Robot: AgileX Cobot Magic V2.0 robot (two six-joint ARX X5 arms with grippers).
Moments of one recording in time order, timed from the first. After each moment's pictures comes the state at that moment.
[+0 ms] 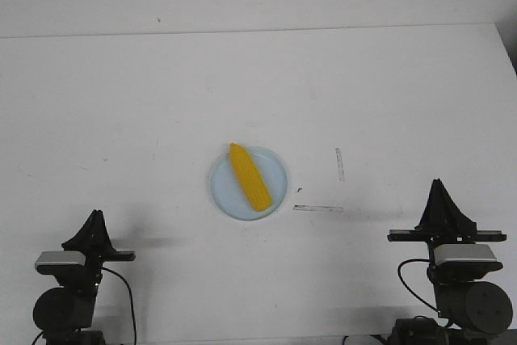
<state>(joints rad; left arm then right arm) -0.04 0.00 0.03 0.13 -0.02 -0.01 -0.03 0.17 0.42 -0.05 0.00 0.00</state>
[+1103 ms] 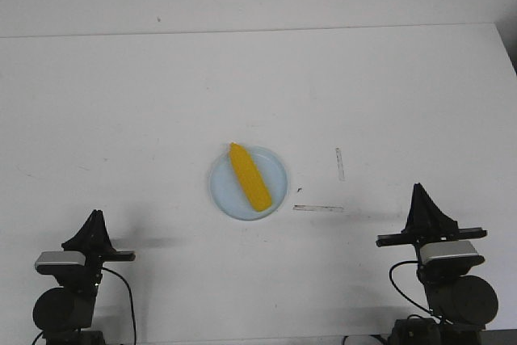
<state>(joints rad) -0.04 0.00 0.03 0.13 -0.02 -0.01 -0.01 0.15 0.32 -0.03 -0.07 0.00</state>
